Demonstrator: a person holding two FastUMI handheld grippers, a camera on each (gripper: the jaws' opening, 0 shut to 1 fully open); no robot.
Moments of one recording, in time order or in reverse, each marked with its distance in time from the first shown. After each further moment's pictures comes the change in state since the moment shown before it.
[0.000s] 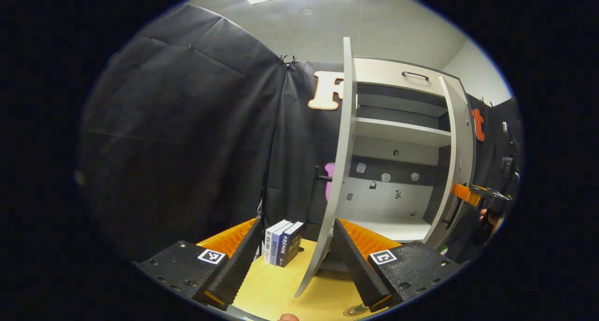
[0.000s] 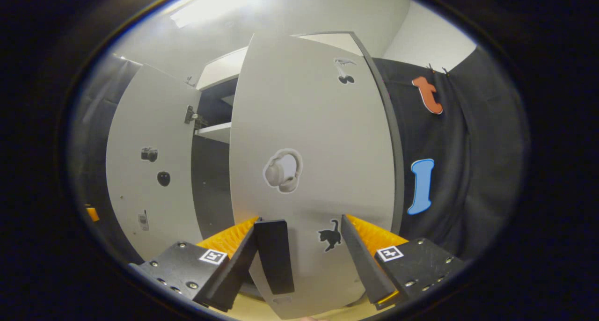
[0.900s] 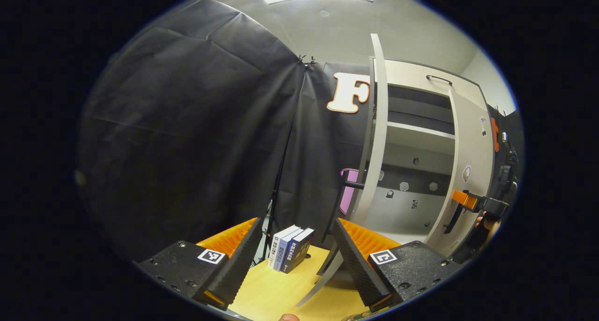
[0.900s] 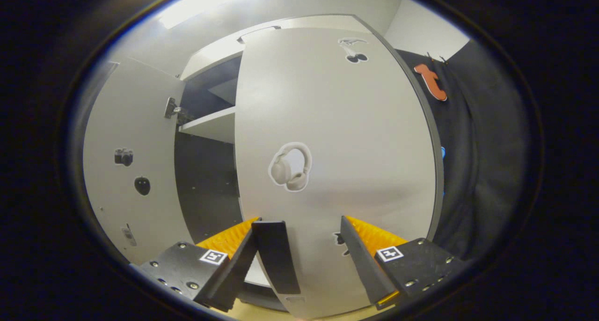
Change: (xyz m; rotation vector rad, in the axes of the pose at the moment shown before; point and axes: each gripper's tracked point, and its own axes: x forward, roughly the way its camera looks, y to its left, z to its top) left arm 0.040 0.021 -0.005 -0.064 -0.027 0.079; right arm 0.069 0.024 -0.015 0.036 0.015 -0.037
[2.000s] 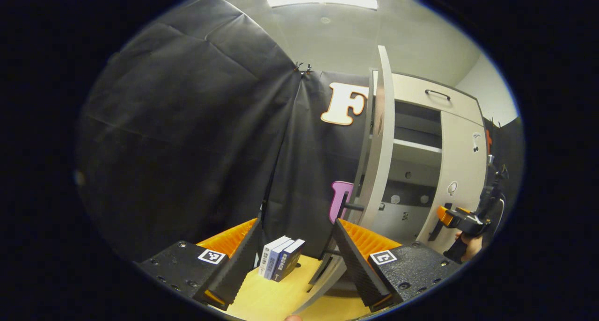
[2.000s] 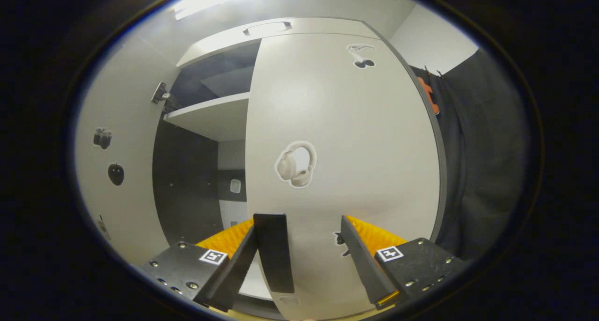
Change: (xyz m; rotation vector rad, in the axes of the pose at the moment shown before) left arm 0.022 -0.008 0.044 -0.038 -0.083 -0.120; right arm 0.012 0.002 -0.008 -0.071 -0.050 -0.101
